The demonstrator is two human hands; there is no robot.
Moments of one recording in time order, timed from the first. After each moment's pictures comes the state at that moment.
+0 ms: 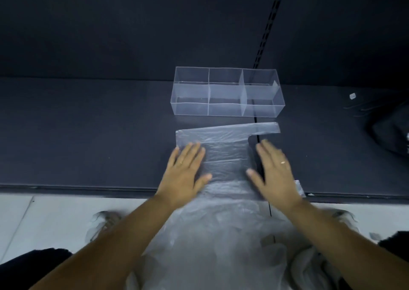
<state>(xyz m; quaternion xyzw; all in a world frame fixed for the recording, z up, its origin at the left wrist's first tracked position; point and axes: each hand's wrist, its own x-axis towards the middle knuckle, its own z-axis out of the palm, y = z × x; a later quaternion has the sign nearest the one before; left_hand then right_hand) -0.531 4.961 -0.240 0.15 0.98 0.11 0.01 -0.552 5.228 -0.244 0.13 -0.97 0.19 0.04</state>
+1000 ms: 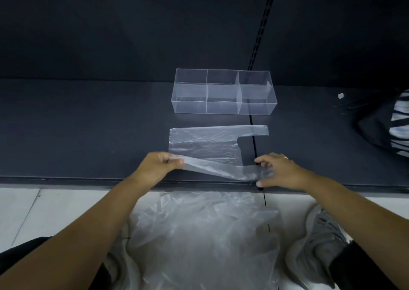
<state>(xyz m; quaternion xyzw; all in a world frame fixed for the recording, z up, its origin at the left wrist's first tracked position) -0.521 4.919 -0.198 -0.18 0.82 0.53 0.15 -0.563 5.266 -0.200 0.10 -0.92 0.21 -0.31</state>
